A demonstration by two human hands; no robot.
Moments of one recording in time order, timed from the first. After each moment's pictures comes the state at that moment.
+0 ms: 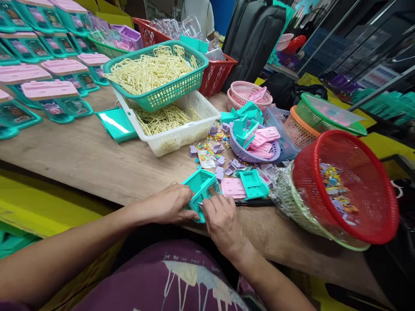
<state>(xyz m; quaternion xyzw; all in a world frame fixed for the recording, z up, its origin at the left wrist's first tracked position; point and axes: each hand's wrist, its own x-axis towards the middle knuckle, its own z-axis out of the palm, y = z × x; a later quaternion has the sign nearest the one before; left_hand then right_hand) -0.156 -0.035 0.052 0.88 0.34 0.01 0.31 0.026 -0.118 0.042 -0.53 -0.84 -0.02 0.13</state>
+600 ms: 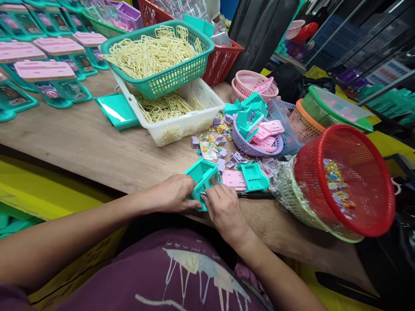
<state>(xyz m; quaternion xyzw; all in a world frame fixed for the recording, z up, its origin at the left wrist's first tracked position) -0.149 -0.040 0.068 0.88 0.36 -0.04 0.30 0.029 -0.116 0.045 -0.54 -0.83 -0.02 0.14</state>
